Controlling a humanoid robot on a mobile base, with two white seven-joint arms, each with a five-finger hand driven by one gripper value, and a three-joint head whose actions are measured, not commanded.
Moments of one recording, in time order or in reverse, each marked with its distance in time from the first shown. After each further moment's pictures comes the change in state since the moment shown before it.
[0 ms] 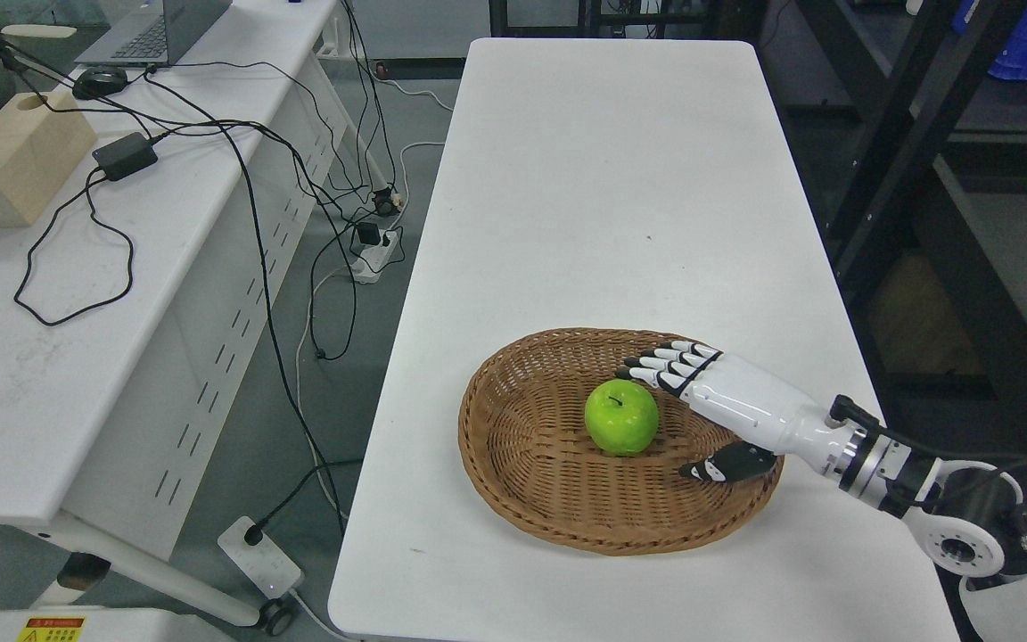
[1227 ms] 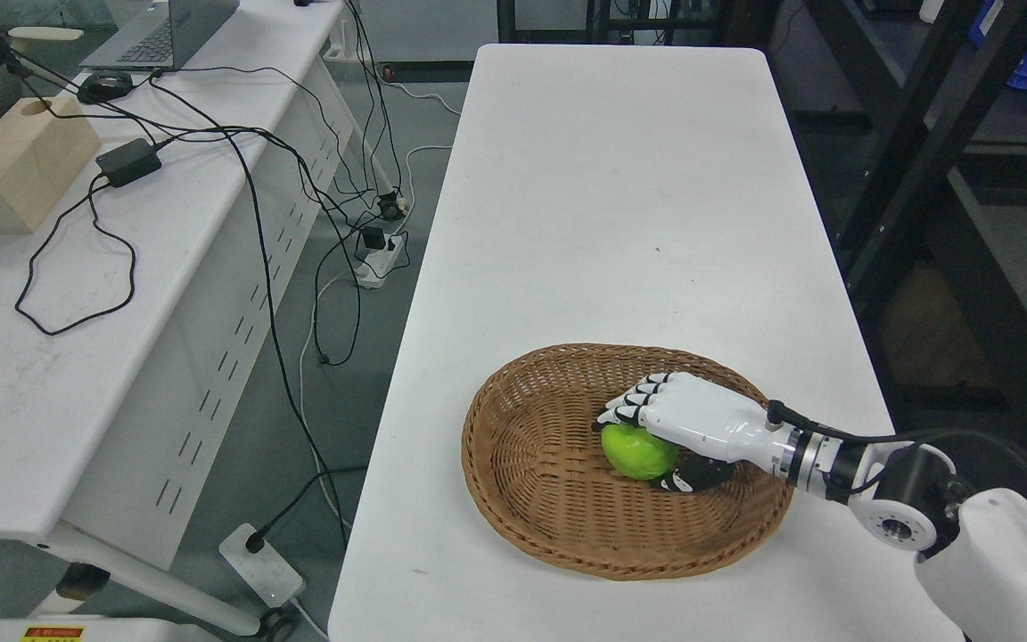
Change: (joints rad) left arm 0.000 0.000 0.000 0.000 0.000 -0.001 0.000; right arm -0.117 -0.001 0.174 0.152 0.111 -0.031 -0.038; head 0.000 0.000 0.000
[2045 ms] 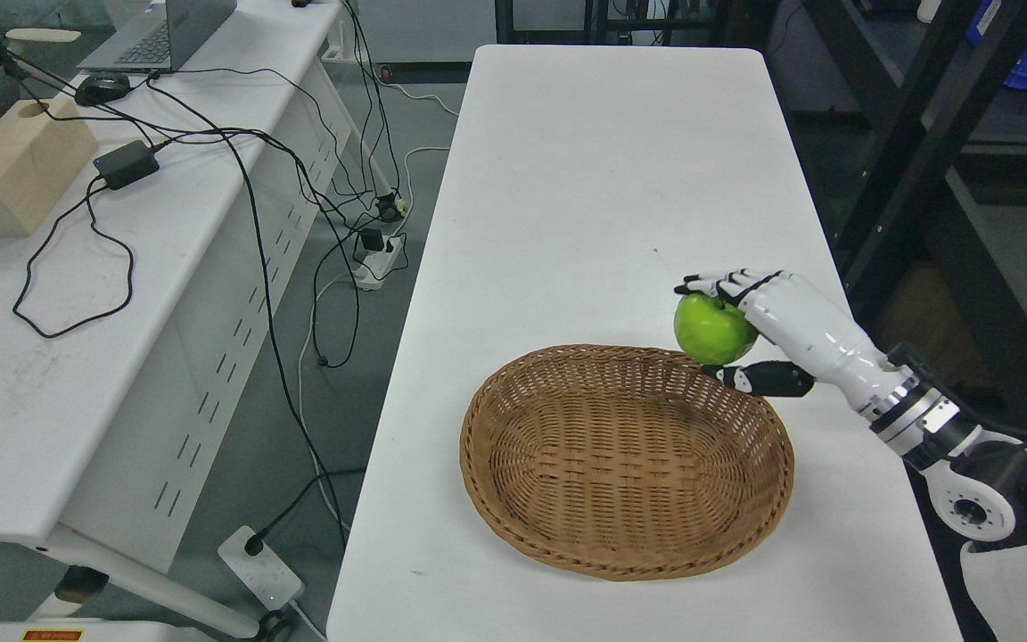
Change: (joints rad) left arm 0.000 0.000 0.000 0.000 0.000 -0.001 0.000; right arm 0.104 0.165 -0.445 -0.065 -0.041 0.050 -0.203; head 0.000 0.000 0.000
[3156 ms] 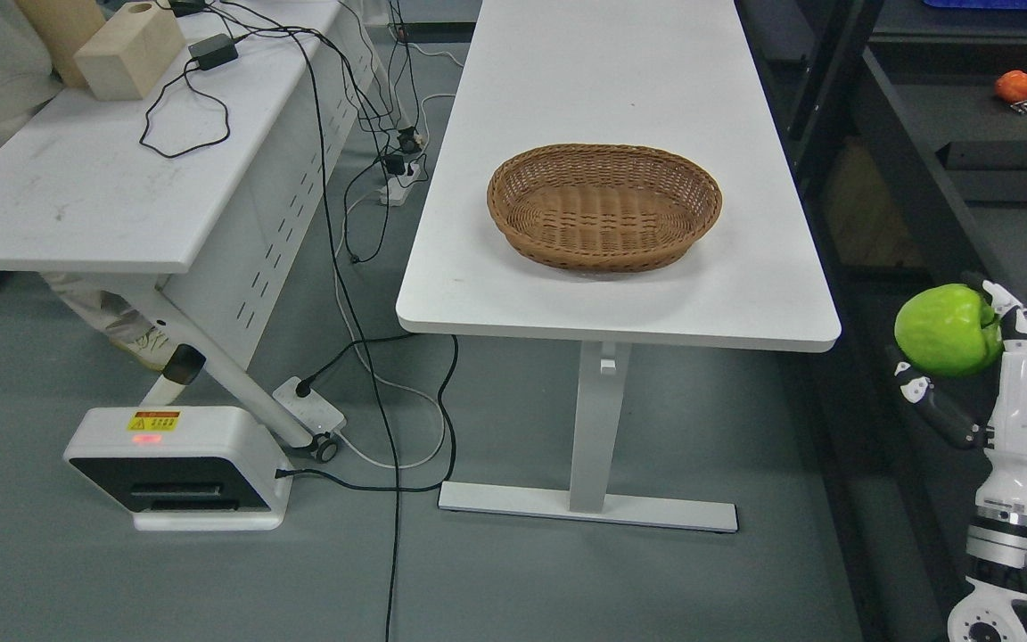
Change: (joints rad) left arm 0.001 0.000 0.000 0.000 0.000 -0.003 0.000; right arm 0.270 0.297 -0.329 -0.044 -0.012 0.119 -0.439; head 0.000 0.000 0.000
